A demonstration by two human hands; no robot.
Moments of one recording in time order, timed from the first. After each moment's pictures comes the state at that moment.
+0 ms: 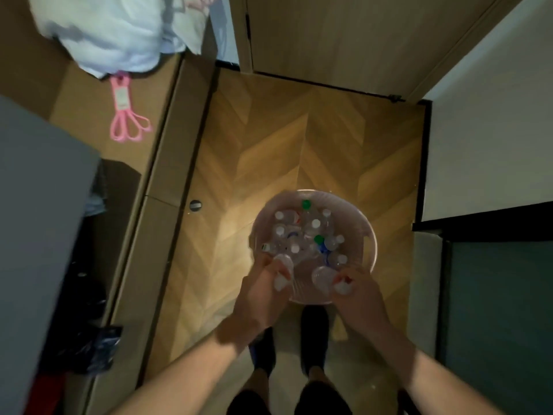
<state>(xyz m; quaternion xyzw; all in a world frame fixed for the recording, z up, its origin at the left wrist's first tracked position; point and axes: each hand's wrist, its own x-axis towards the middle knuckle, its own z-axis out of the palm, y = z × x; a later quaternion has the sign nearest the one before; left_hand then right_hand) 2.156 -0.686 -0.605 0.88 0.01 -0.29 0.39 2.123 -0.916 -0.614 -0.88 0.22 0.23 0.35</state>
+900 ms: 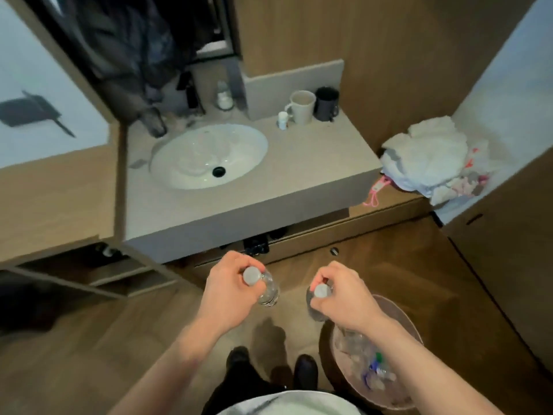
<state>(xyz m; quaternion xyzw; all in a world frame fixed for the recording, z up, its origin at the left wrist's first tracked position) 1.866 -0.587 -0.210 0.76 0.49 0.16 0.39 2.079 -0.714 -0.222 -0.79 -0.45 0.36 0.21</state>
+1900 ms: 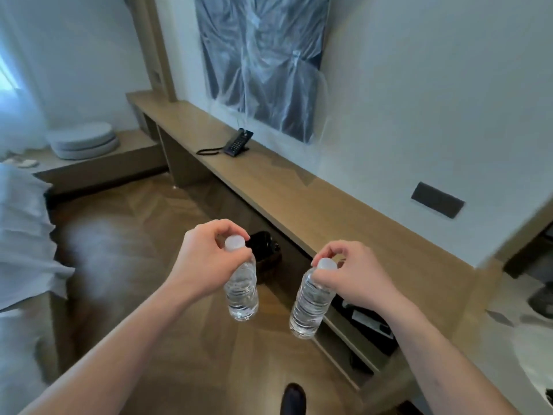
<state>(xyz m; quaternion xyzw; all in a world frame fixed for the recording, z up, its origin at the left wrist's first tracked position) 1.235 -0.544 -0.033 0.42 0.78 0.45 0.11 1.455 -0.392 -0.040 -0.40 -0.81 0.40 0.15</state>
